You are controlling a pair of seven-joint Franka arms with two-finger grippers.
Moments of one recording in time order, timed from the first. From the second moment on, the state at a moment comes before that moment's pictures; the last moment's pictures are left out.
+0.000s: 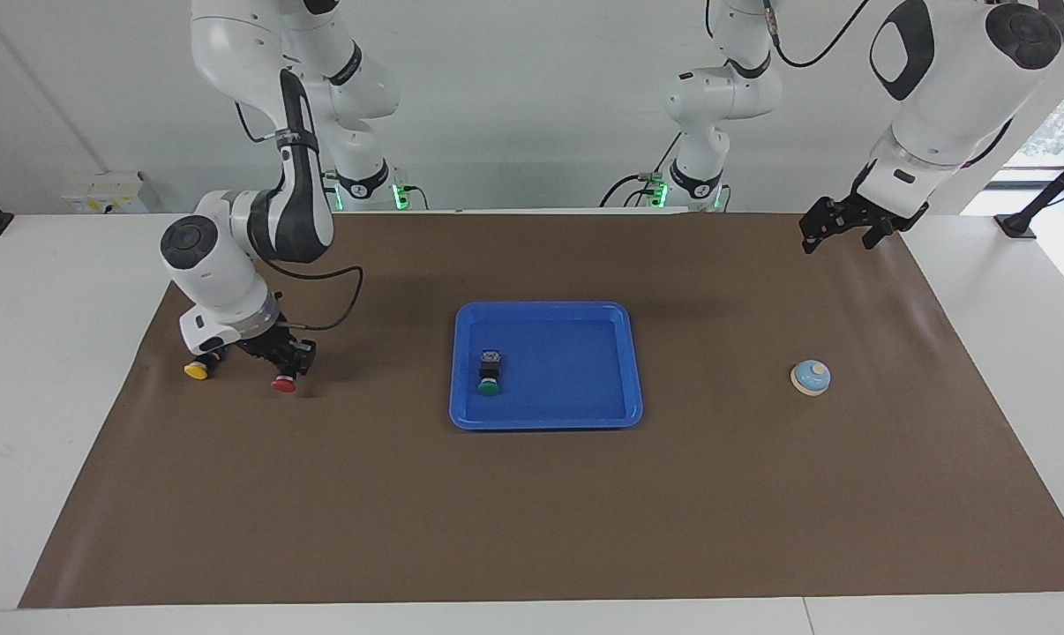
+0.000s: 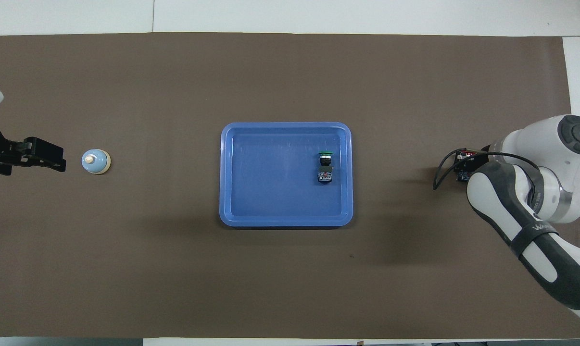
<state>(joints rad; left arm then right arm) 0.04 -0.01 -0.10 -1.66 0.01 1.53 -0.04 0.01 0.21 -0.03 -1.98 0.02 2.12 0.23</state>
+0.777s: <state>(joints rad) 0.04 -0.01 -0.10 -1.66 0.01 1.53 -0.04 0.55 0.38 -0.02 -1.57 0.08 1.86 0.68</state>
